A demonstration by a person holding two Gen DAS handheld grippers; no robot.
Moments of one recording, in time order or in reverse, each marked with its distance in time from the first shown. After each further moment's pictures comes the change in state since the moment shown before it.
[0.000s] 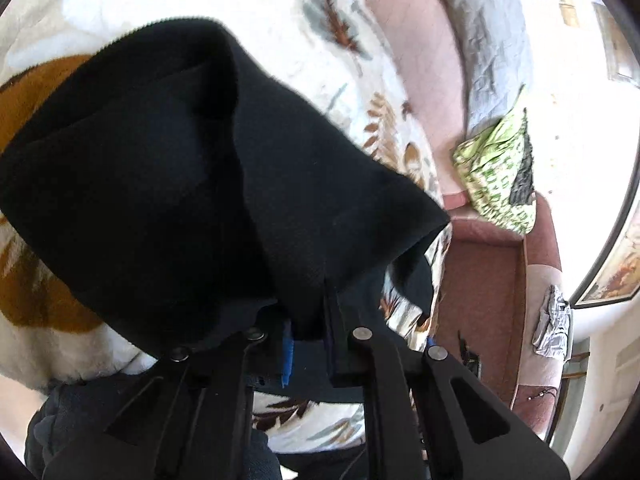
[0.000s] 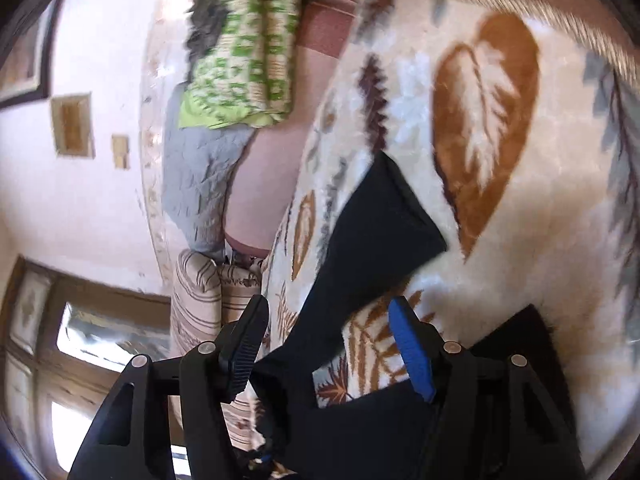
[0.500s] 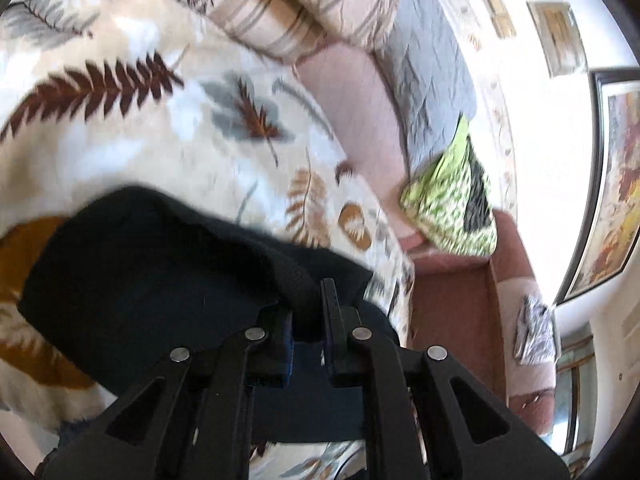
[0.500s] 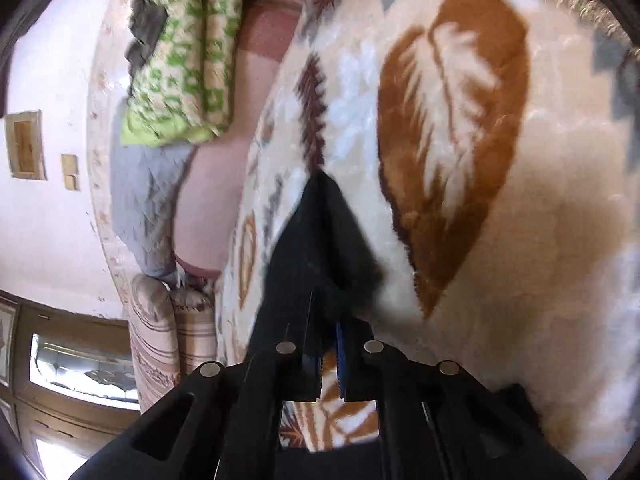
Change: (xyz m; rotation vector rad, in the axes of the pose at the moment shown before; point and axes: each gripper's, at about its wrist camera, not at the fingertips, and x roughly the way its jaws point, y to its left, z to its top) left arm -0.060 -0.048 0.032 0.116 -0.205 -0.101; right arm 0.015 -0.001 0.017 -0.034 -0.099 -0.139
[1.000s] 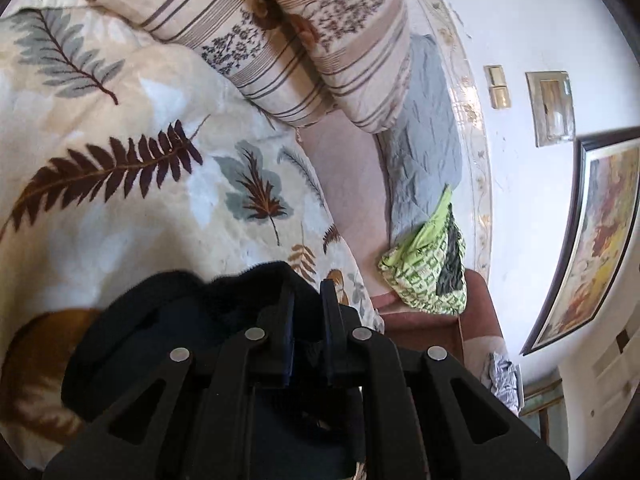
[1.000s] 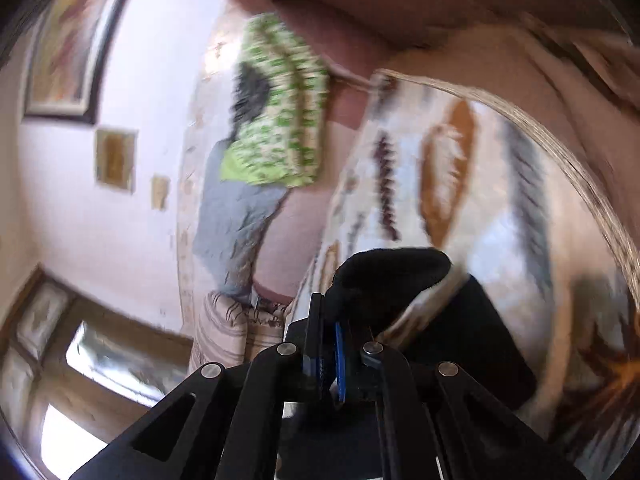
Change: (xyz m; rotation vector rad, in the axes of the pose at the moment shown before) left arm -0.003 0.035 0.052 -0.105 -0.128 -0.102; right arm -0.110 -0.008 -0.055 0.039 -0.173 0.192
